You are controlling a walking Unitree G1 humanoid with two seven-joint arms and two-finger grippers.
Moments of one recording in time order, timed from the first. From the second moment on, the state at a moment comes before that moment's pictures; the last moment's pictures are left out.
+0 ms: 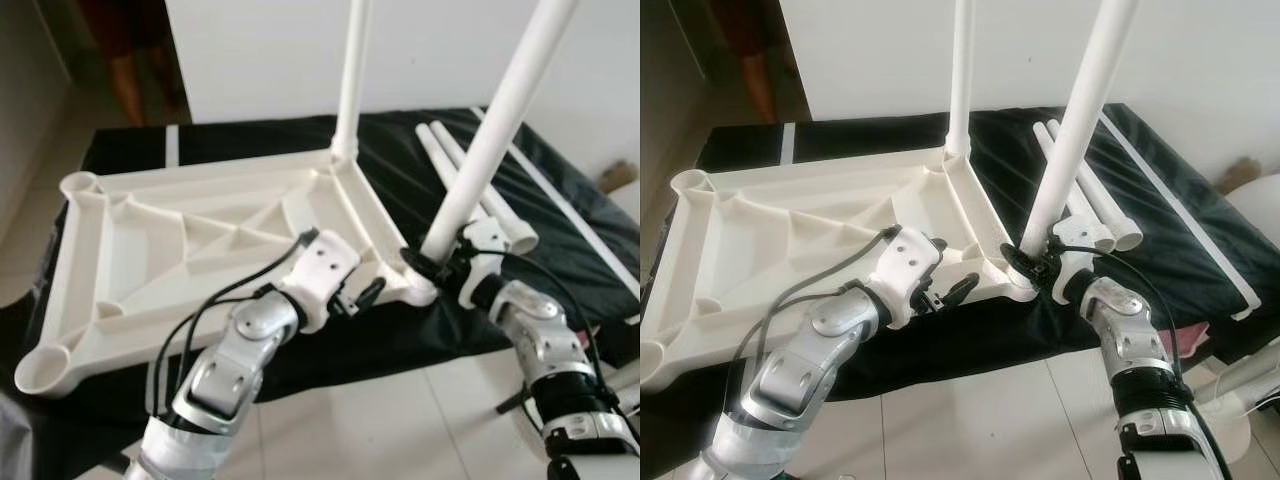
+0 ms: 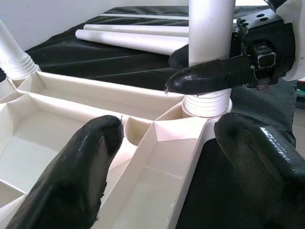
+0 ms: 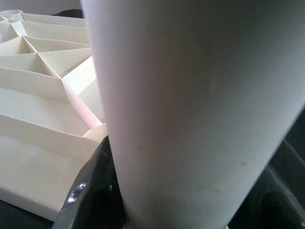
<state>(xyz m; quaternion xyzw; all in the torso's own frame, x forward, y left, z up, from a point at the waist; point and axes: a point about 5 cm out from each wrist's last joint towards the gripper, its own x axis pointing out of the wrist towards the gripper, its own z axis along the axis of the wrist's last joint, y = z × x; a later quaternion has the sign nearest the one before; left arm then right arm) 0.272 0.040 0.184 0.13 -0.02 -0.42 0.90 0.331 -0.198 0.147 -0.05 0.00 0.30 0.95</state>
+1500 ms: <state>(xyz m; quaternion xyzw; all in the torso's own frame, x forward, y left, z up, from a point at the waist) 0.271 0.040 0.181 0.12 -0.02 -0.42 0.90 0.312 -0.151 0.147 0.07 -0.02 -0.09 0.99</state>
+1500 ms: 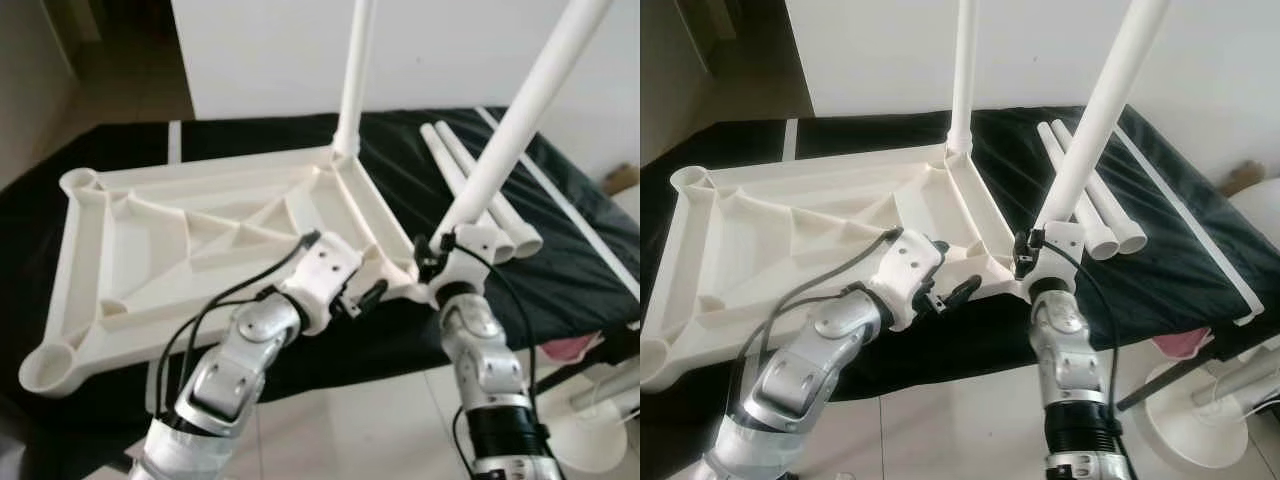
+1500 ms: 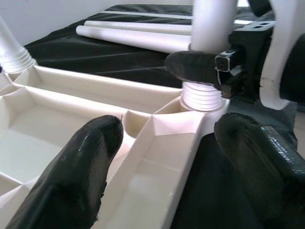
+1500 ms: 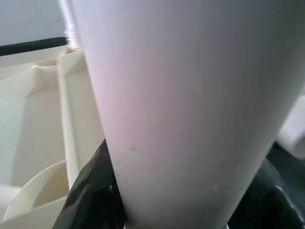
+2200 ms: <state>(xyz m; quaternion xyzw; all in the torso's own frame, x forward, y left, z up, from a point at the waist) 0.274 0.048 0.183 0.12 -0.02 -0.40 0.91 0.307 -0.145 0.148 0.07 -0.01 -0.12 0.99</state>
